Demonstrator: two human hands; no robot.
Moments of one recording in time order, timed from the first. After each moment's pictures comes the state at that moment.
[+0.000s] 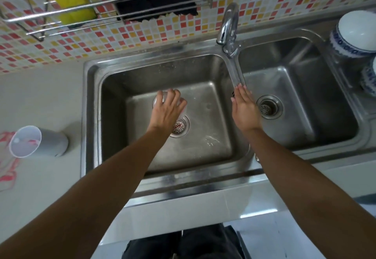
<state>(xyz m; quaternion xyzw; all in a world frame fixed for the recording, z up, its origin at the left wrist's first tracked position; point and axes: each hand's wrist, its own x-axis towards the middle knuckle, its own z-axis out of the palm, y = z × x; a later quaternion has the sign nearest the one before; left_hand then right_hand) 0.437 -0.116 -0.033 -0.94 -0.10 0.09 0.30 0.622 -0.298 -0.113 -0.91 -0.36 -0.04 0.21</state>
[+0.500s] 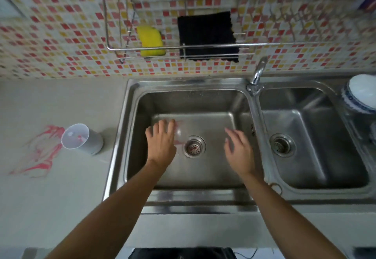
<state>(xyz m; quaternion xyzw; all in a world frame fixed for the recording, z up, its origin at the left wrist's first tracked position) 0.352 -0.108 0.001 -0.91 -0.40 0.02 0.03 0.527 -0.276 -0.055 -0.83 -0.42 -0.03 0.36</state>
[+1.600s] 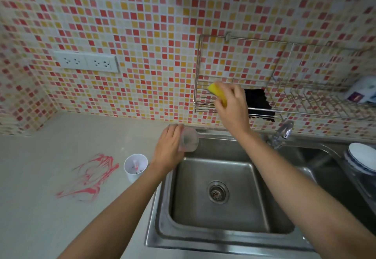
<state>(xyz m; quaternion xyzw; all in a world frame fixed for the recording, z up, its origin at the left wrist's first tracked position) 0.249 0.000 0.115 -0.91 -0.31 -0.25 -0.11 0.440 -0.072 0.208 -0.73 -0.52 -0.16 0.41</state>
